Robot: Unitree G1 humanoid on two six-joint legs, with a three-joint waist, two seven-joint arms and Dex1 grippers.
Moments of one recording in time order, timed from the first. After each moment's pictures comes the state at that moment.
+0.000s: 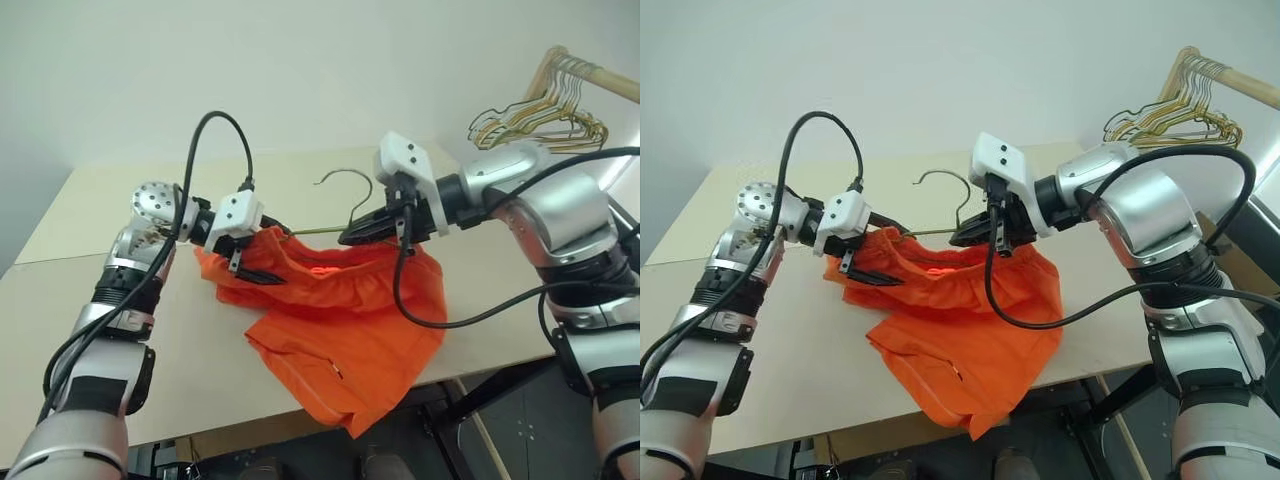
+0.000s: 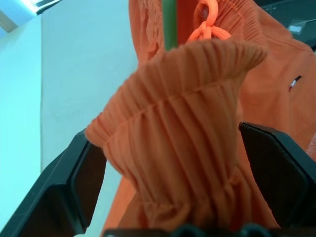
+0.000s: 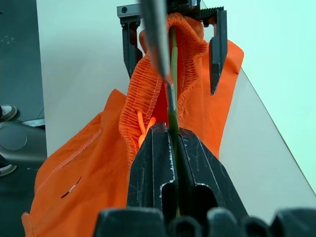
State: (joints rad) left arm -0.93 0.62 -0.21 0.56 -0.14 -0.07 -1.60; right arm -1.08 -0.72 0.34 -0.08 0.43 0.89 1.24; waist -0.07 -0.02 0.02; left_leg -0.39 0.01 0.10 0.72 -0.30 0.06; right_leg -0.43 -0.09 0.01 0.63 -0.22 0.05
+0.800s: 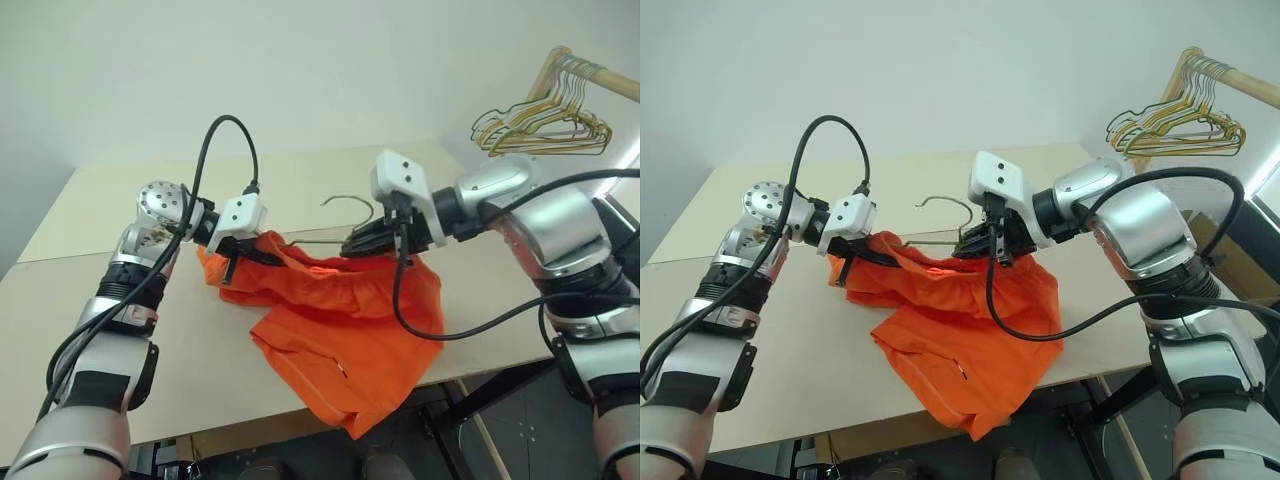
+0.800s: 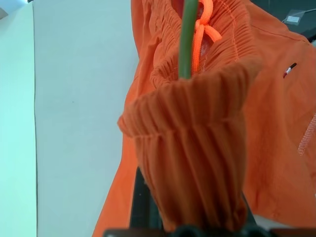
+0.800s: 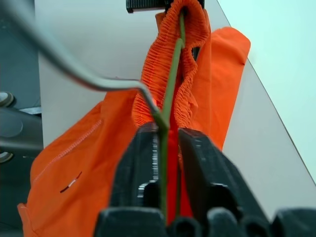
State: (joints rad) left arm -0.95 0.62 -0.23 0.60 -0.12 -0.10 -1.61; right arm -1.01 -0.74 0.36 -0.14 0.38 0.87 1.22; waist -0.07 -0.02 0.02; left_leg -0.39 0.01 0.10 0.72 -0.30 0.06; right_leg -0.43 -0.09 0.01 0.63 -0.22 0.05
